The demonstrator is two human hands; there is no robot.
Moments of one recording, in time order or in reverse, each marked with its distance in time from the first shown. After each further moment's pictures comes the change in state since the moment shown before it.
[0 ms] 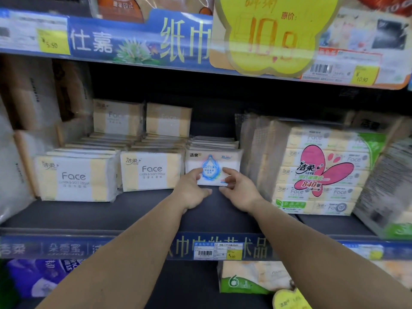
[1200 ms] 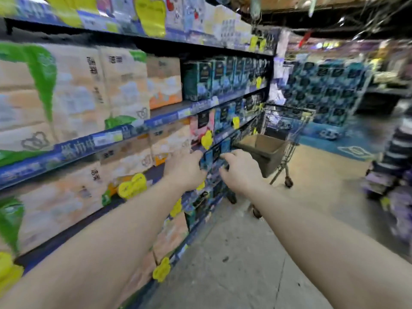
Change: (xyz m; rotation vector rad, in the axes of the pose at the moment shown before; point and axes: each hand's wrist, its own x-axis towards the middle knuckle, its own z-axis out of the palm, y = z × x) left_hand -0.379 0.329 0.578 0.744 -0.535 0.930; right_hand -0.564 0.296 -0.461 -0.833 0.530 0.739
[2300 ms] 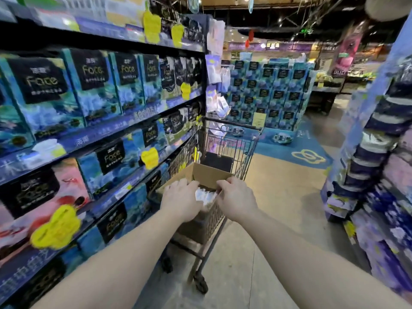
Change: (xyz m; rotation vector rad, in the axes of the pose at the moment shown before) left_hand 0.629 0.355 0.226 -0.003 -0.108 0.250; right_hand 0.458 0.550 0.085 -0.004 -0.029 0.295
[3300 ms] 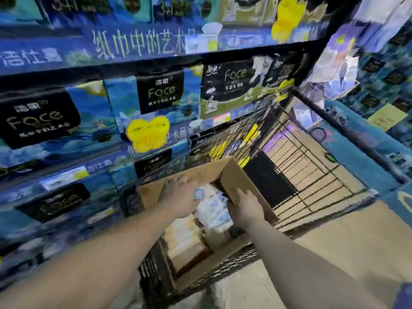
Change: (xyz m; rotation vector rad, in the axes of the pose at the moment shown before) left_hand 0.410 -0.097 0.208 -0.220 -0.296 -0.528; right_hand 0.476 0.103 0.235 -0.107 -0.612 -0.233
